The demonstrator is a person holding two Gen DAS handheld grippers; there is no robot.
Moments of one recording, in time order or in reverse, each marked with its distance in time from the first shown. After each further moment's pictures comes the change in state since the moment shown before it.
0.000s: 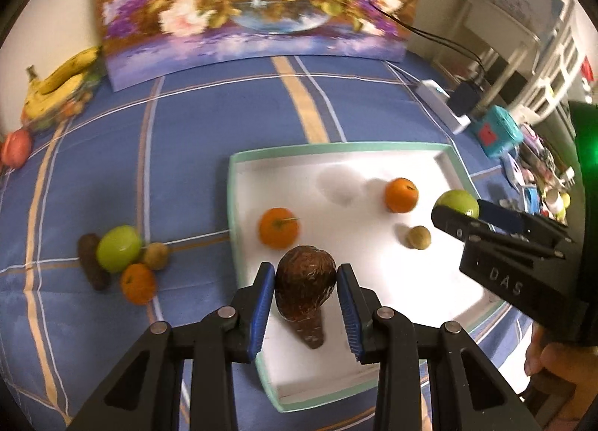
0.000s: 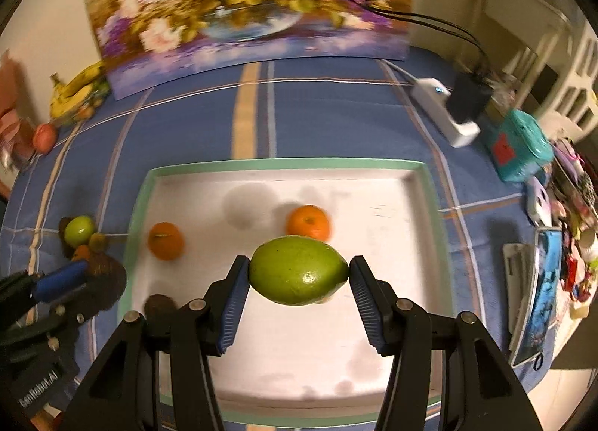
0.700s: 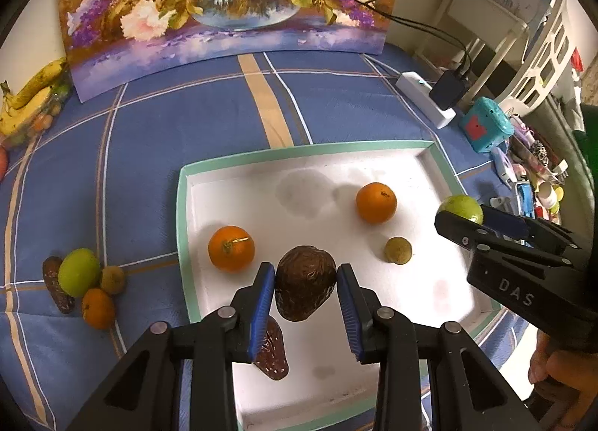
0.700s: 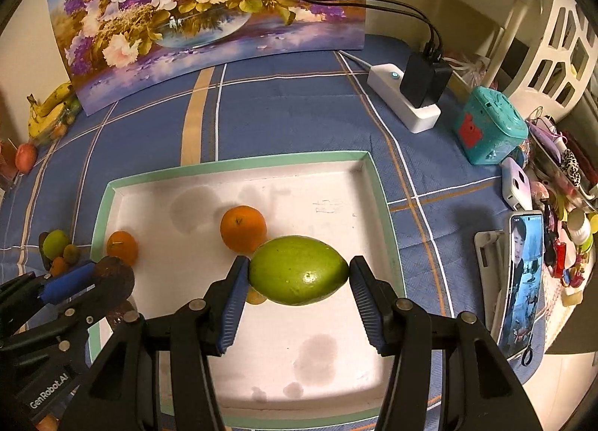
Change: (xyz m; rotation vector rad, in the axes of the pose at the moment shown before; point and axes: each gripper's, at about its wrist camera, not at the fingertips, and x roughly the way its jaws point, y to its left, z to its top) left arm 0.028 -0.025 0.015 0.035 0.010 -0.039; right arm 0.004 -0.035 -0.002 0.052 0.010 -0.033
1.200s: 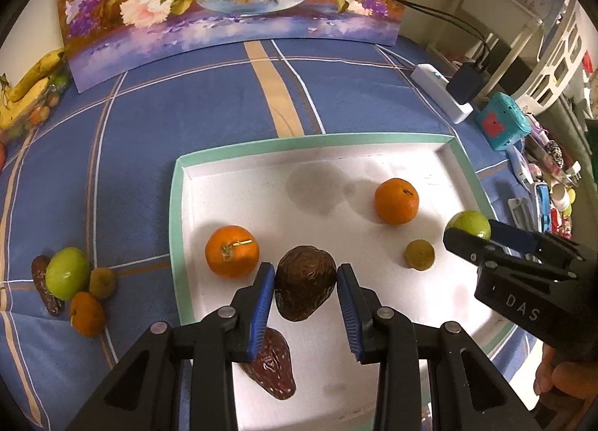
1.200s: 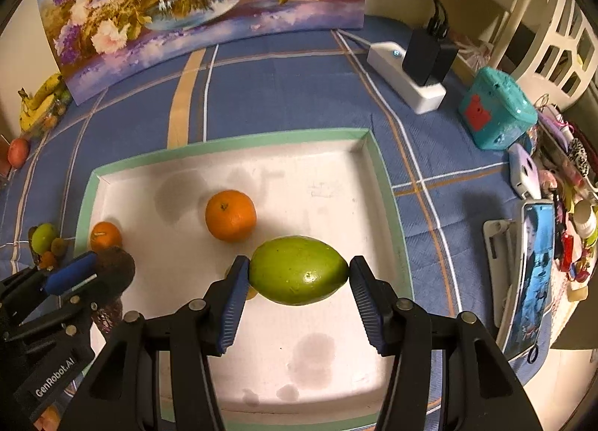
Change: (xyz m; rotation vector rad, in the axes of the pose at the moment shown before) left arm 0.024 0.005 0.001 -0.015 0.014 0.028; right arm 0.025 -0.005 -0.004 0.011 0.067 -0.001
